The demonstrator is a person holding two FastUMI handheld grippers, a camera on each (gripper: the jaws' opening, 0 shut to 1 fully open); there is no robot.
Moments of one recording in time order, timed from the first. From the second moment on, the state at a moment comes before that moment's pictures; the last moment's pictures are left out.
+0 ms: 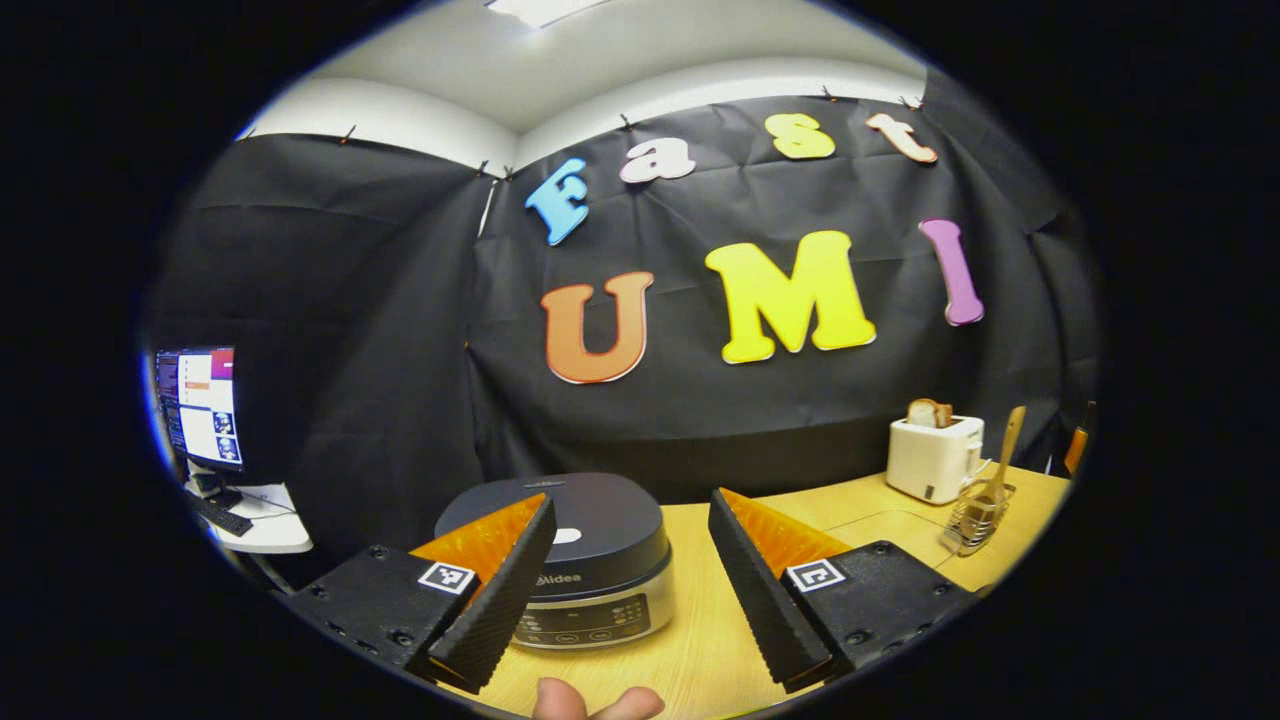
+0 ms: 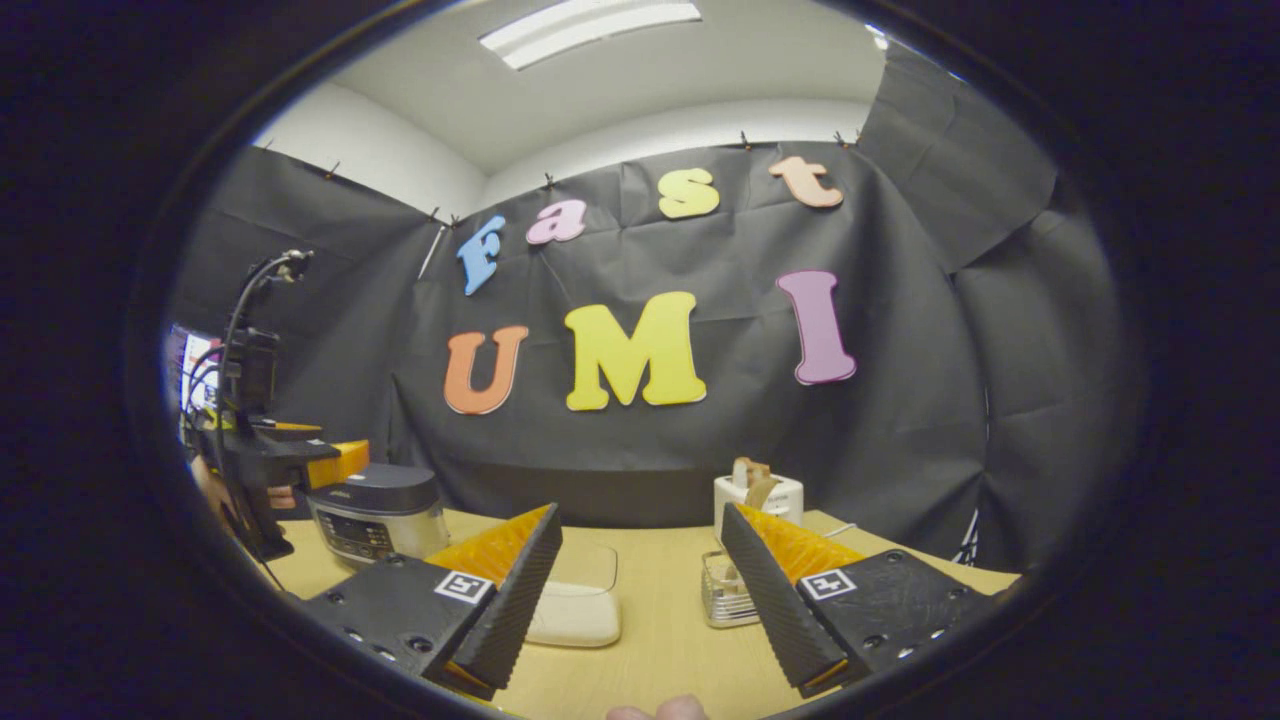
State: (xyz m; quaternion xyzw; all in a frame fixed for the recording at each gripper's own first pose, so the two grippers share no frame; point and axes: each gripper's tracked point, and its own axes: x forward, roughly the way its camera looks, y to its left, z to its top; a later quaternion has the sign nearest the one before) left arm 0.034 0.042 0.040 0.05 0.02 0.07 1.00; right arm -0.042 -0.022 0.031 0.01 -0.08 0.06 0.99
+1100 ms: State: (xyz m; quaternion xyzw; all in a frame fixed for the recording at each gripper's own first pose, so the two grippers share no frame) left arm -0.083 -0.015 0.075 -0.03 -0.04 -0.03 1.00; right arm -0.147 0.019 0.092 -0.03 -0.13 0.00 0.99
